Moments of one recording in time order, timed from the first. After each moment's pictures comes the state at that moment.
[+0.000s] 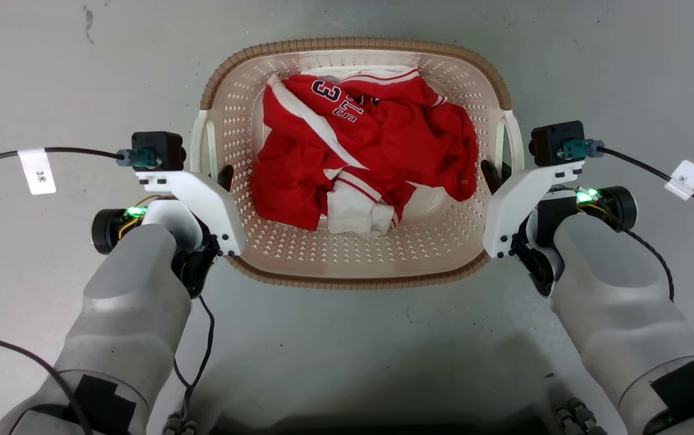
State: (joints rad) left arm -0.93 0.18 -0.48 1.16 -0.68 -0.13 -0.04; right arm -0.94 -0.05 0.43 1.20 0.45 0.13 -0.07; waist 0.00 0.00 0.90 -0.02
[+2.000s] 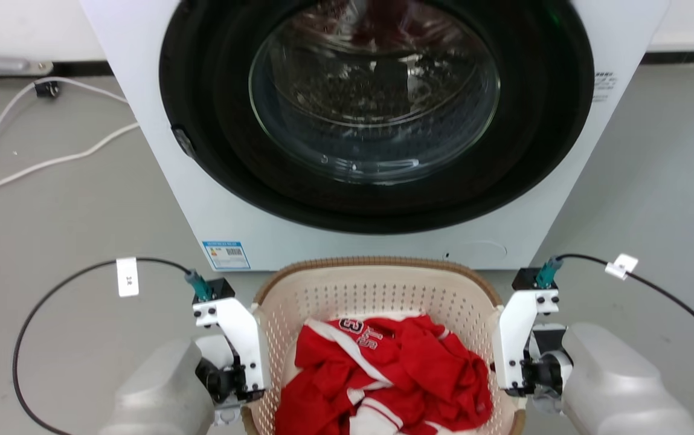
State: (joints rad) left arm -0.71 0.15 -0.76 1.21 -1.08 -0.12 0.50; right arm -0.72 -0.10 0.69 1.23 0.81 0.12 0.53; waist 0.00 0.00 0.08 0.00
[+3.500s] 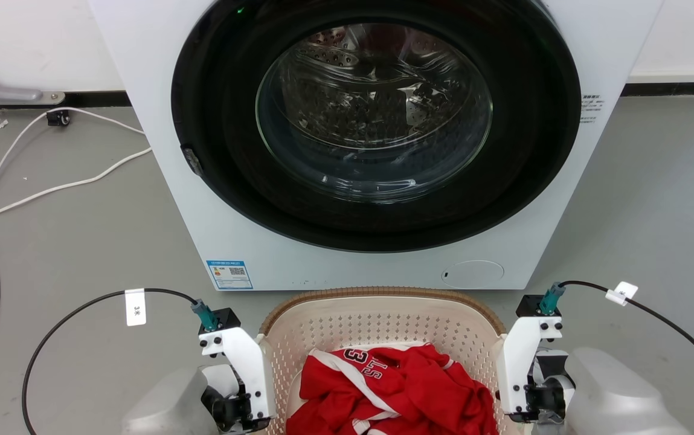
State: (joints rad) left arm -0.65 0.14 -0.82 1.22 -1.15 -0.12 0.48; right arm -0.67 -0.10 0.75 1.27 0.88 0.12 0.52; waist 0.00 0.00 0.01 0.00
